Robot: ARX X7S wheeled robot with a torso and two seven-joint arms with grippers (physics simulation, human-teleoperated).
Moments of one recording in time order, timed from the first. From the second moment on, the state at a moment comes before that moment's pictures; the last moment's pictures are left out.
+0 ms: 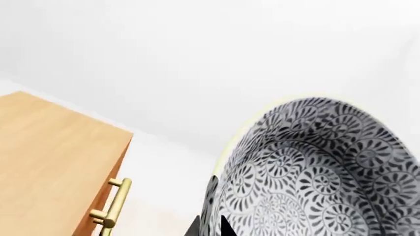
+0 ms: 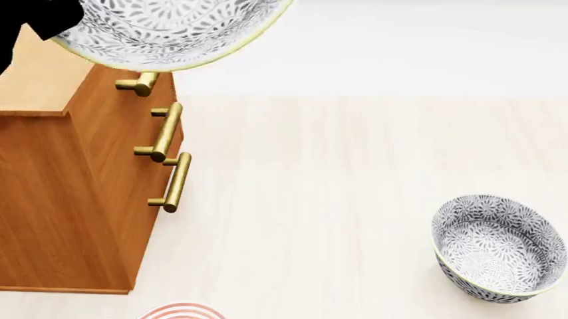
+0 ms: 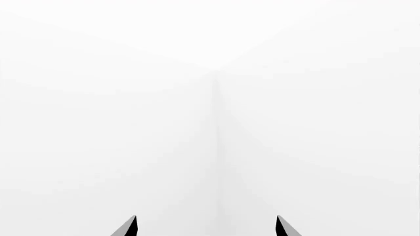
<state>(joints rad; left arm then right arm) -1.63 -0.53 0.88 0.45 -1.92 -0.16 -1.53 -0.64 0.12 0.22 -0.92 -0.05 -0.19 0.57</state>
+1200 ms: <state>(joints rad) -1.72 -0.45 1.17 -0.70 -1.91 -0.10 -1.29 -0.68 0.16 0.22 -0.93 -0.04 -0.23 0.63</state>
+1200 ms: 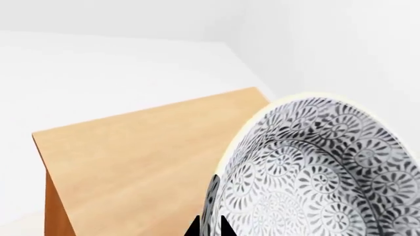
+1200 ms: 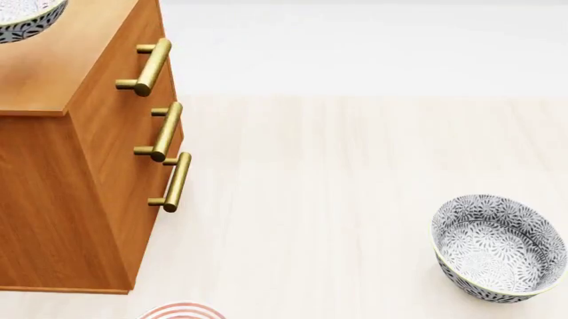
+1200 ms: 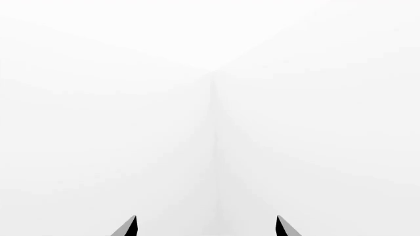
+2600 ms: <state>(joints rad) -1.67 -0.73 1.23 -0.11 -1.58 0.06 -1.41 -0.68 0.19 0.21 -0.92 -0.04 -0.22 0.65</state>
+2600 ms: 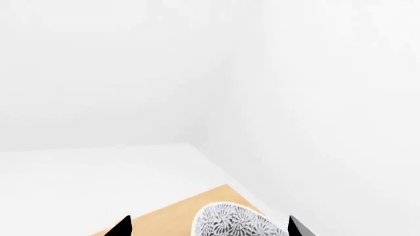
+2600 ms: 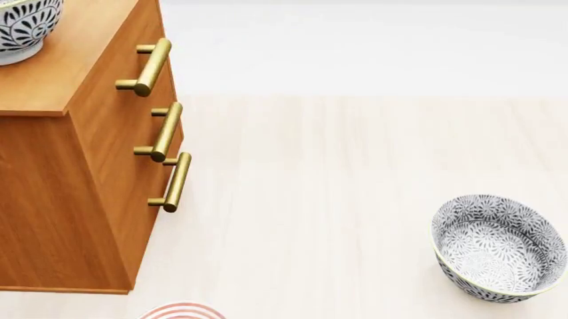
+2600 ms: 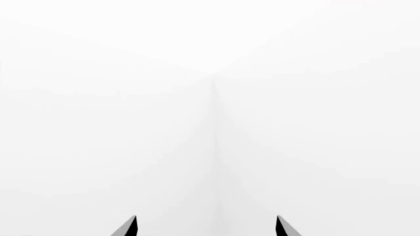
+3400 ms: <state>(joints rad) -1.45 -0.96 1.31 0.53 -1.03 0.29 -1.37 -0.71 0.20 0.20 -0.95 -0.05 -0.24 0.65</state>
